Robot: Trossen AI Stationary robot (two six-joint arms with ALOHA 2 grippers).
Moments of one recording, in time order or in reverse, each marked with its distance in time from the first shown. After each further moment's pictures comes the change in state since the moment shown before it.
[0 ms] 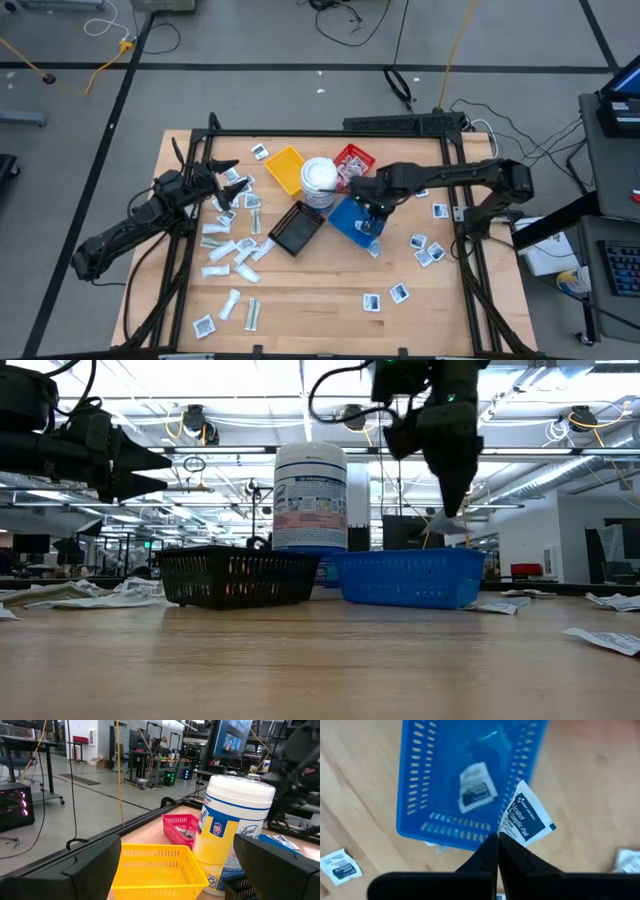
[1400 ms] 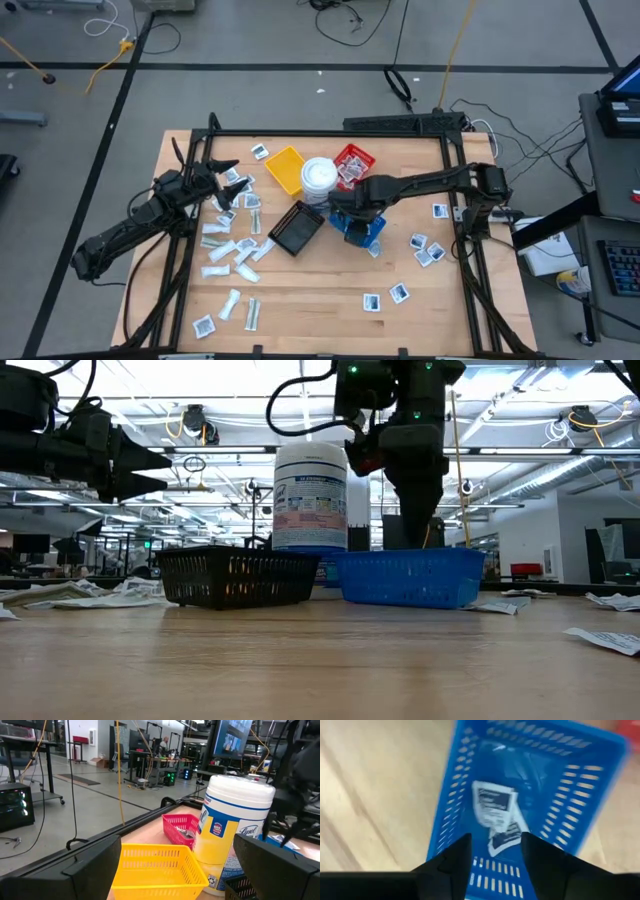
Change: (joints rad) left arm 0.000 0.000 0.000 0.000 0.000 0.000; right arm 0.048 0.170 0.096 0.082 0.020 -0.009
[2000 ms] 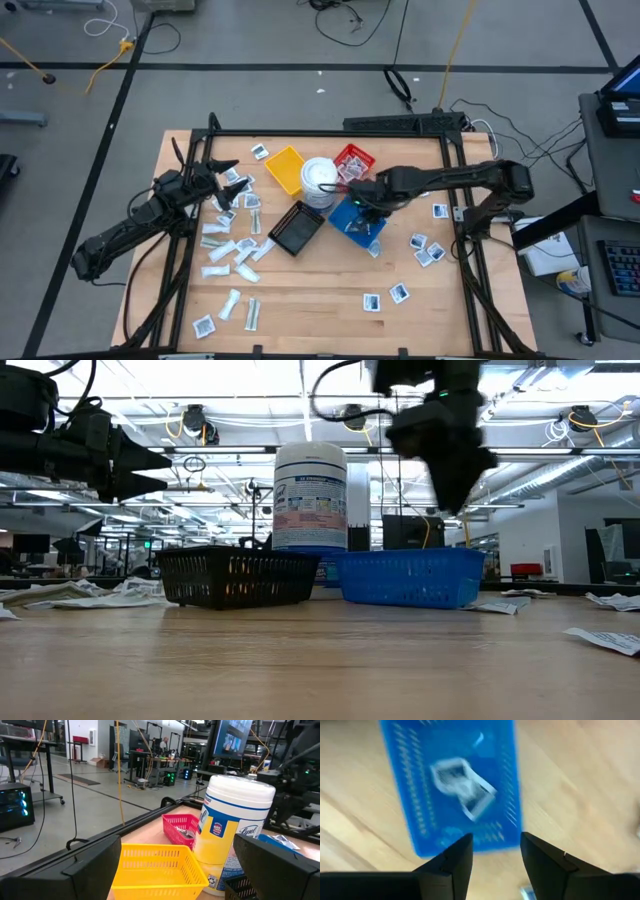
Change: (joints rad) left arm 0.000 0.000 0.000 0.000 0.000 0.000; right arm -0.017 -0.202 -0.109 -0.101 0.034 0.399
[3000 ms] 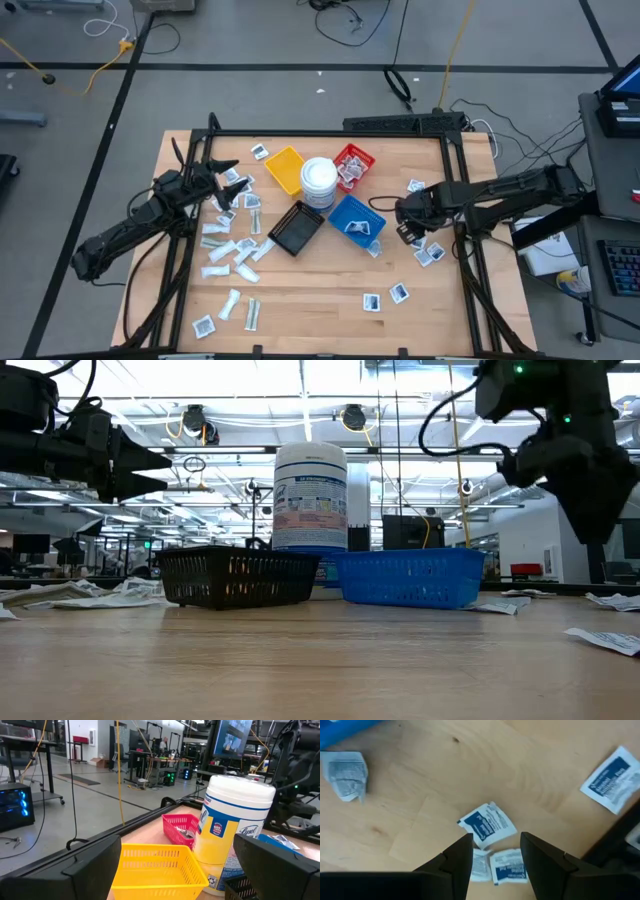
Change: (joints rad) left arm 0.000 0.000 0.000 0.000 0.000 0.000; right arm 0.093 -0.411 -0.516 -0.018 -0.054 0.311
